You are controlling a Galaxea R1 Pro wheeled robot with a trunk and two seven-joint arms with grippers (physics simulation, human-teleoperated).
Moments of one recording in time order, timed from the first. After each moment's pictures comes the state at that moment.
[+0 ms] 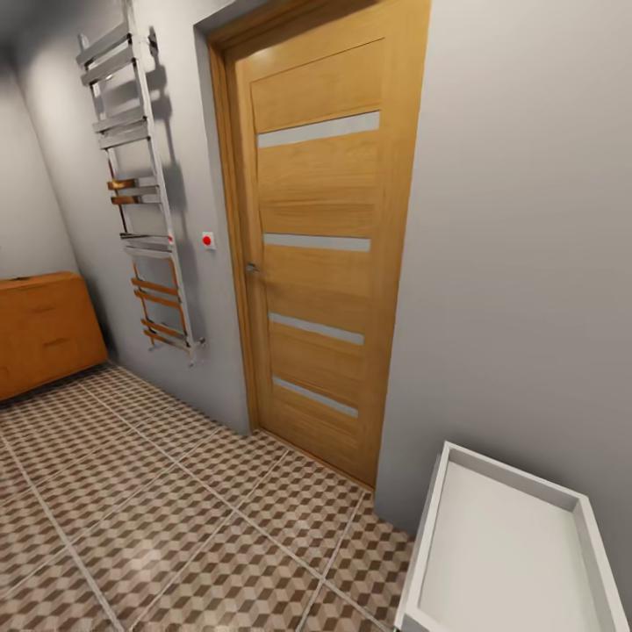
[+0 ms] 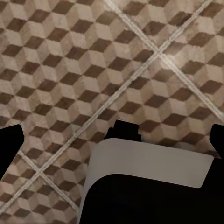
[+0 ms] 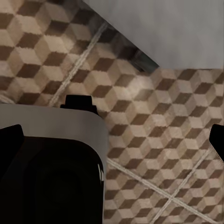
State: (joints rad) left arm -0.19 -0.01 -0.01 0.00 0.18 -0.12 0.17; right arm -0.15 -0.01 0.25 0.03 -0.15 -0.11 -0.14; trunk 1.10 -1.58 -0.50
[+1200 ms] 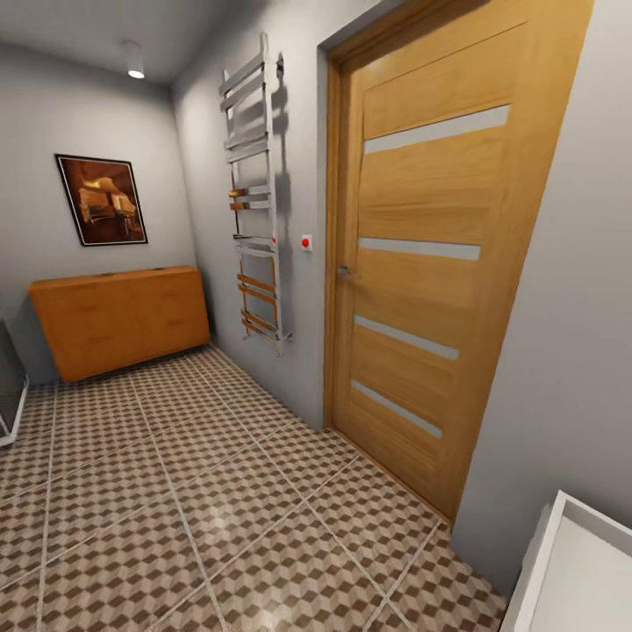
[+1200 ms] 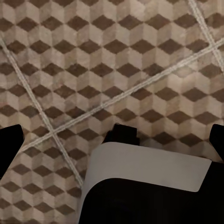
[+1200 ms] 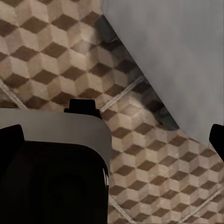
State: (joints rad) left arm -0.19 -0.01 -0.01 0.00 0.18 -0.12 0.17; right arm -0.15 0.00 0.25 0.03 -0.15 -0.11 -0.15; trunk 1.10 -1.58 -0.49
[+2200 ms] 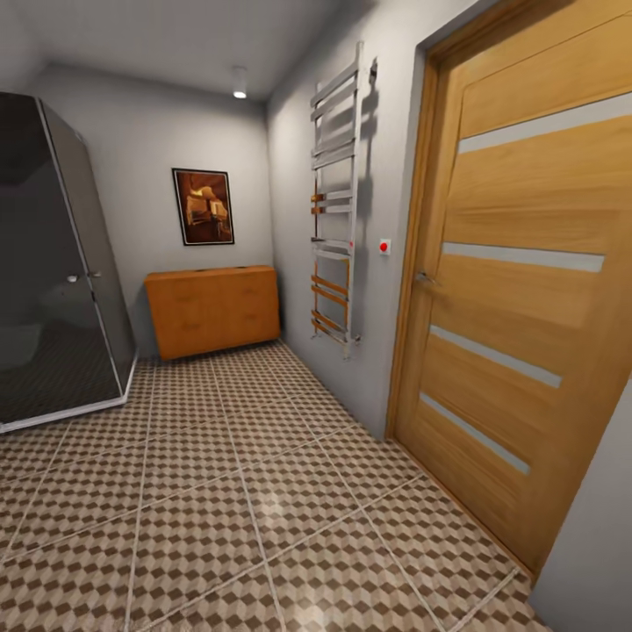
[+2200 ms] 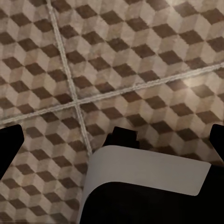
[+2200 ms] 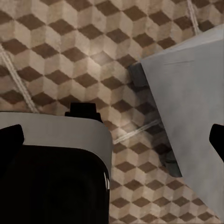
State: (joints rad) left arm -0.19 -0.01 -0.01 0.00 0.18 -0.12 0.17; right arm -0.15 0.00 0.25 0.03 -0.15 -0.11 -0.15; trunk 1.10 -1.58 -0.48
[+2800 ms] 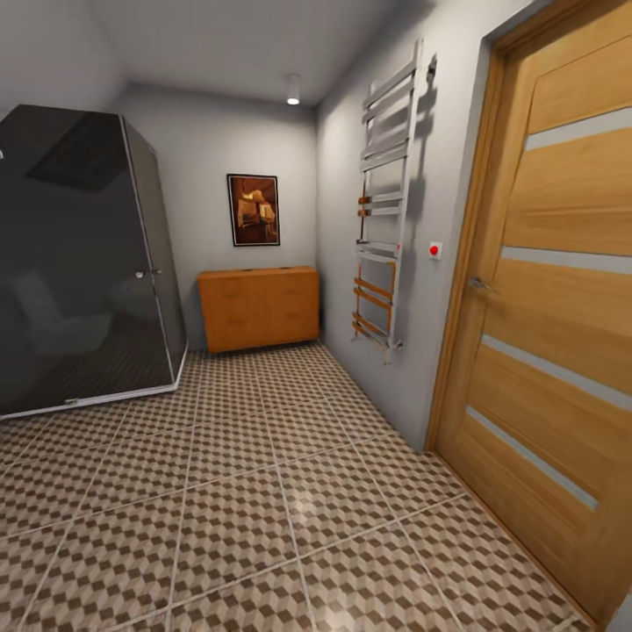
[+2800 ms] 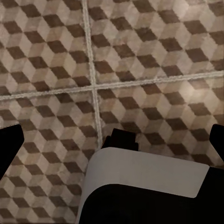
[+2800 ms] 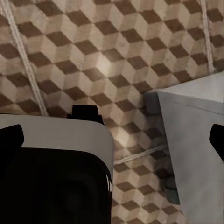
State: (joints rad) left arm -0.19 -0.01 -0.01 0.00 0.18 -0.12 0.17; right arm -0.15 0.00 0.25 0.03 -0.15 -0.11 -0.15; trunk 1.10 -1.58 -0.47
